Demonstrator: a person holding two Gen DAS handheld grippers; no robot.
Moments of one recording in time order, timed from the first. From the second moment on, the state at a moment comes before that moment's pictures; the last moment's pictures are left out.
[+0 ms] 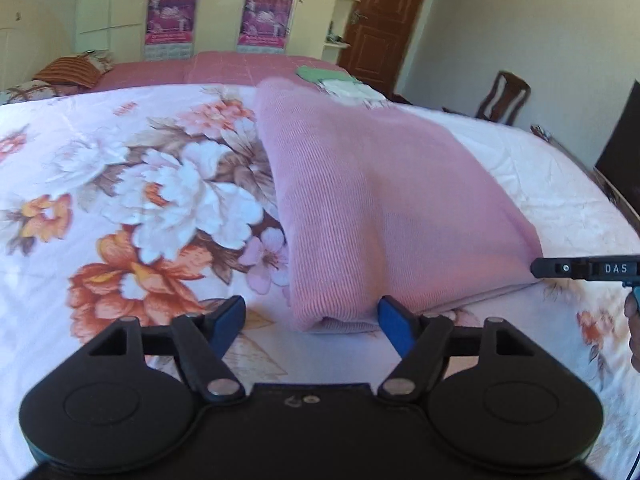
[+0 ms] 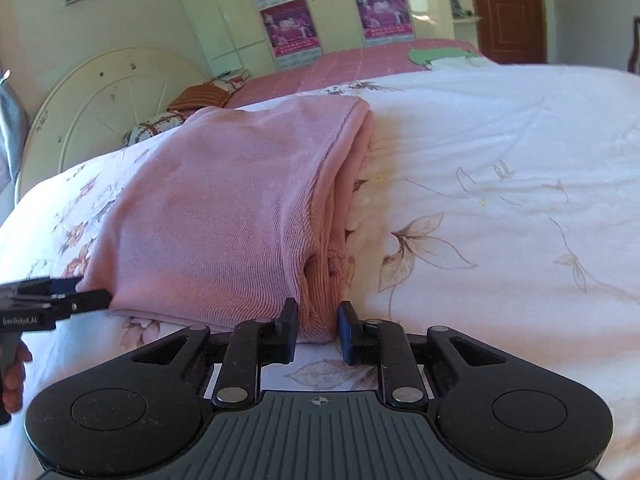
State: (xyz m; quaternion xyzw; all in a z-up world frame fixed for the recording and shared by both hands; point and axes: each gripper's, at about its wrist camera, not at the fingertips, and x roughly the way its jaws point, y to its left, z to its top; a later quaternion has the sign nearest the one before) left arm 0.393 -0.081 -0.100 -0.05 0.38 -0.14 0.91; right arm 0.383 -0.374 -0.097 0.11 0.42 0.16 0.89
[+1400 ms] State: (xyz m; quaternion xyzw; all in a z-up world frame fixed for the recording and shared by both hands) left arm 0.386 -0.041 -0.071 -0.03 0.39 -0.13 0.91; right arm 0.333 -0.315 -0.045 0.09 0.40 0.03 0.91
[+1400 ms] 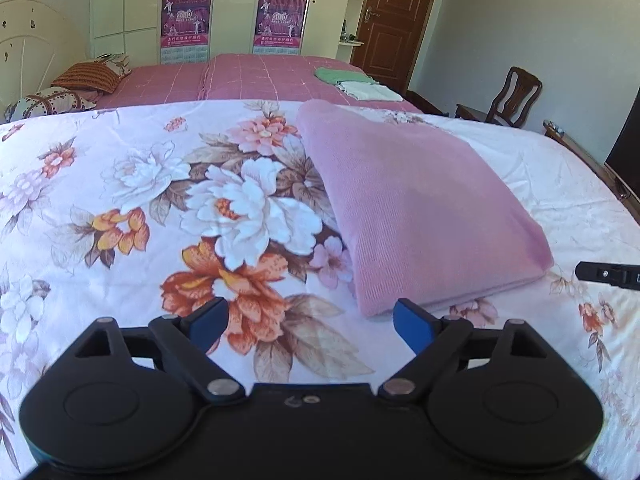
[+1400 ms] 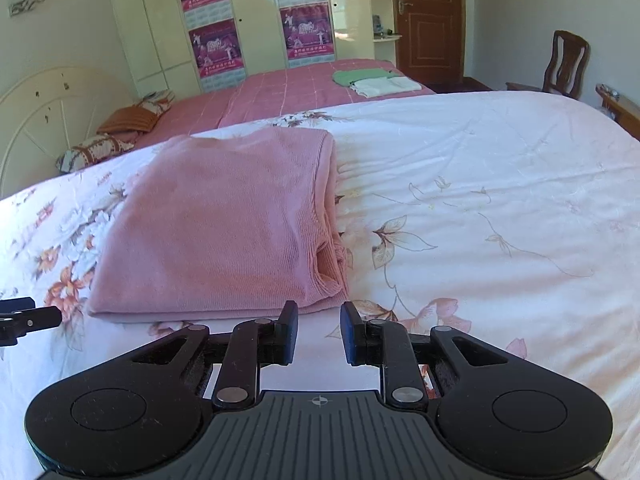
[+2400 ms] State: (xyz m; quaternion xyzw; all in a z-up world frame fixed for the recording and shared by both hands) left arm 0.530 -0.069 -0.107 -0.15 0.48 -0.23 0.83; right arm 0.470 -0.408 -0.097 0.26 0.41 0.23 0.84
